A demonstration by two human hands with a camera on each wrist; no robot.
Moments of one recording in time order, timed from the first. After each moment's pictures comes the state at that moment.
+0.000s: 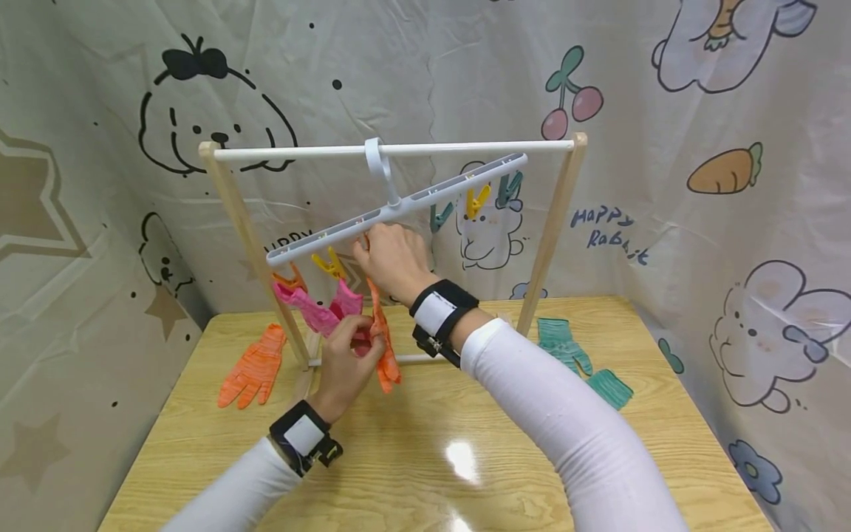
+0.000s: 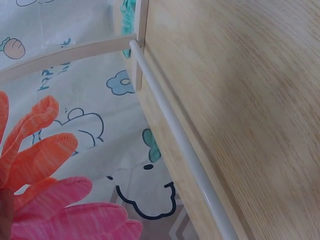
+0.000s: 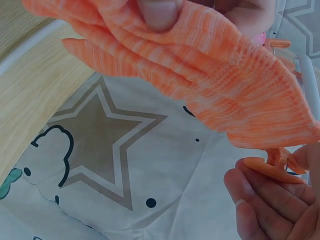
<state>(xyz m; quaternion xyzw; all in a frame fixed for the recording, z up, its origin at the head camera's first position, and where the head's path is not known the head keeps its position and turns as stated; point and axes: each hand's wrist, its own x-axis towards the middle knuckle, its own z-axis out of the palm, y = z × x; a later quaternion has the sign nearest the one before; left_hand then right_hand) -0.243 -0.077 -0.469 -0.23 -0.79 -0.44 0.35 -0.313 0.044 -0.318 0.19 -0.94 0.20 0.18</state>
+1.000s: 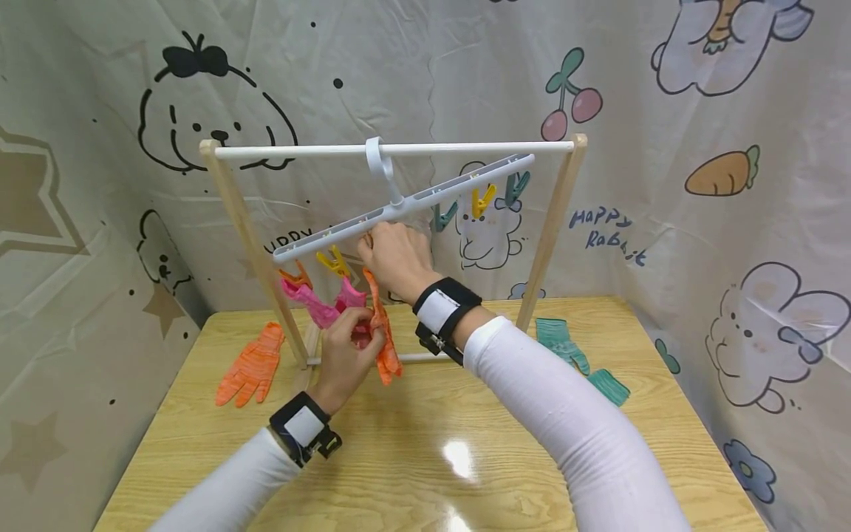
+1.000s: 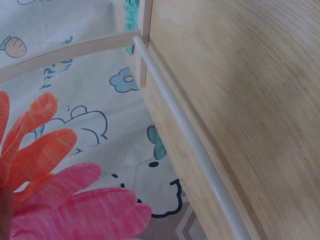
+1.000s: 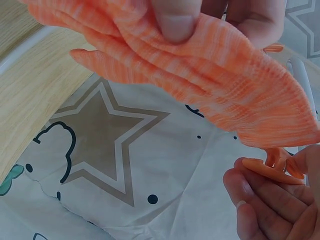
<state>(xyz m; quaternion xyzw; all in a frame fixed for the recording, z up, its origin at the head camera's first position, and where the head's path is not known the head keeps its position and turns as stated) -0.252 -0.076 -0.464 -0.24 -0.79 -0.43 0.37 -0.313 0.048 -0.315 0.19 -0.95 0.20 0.17</state>
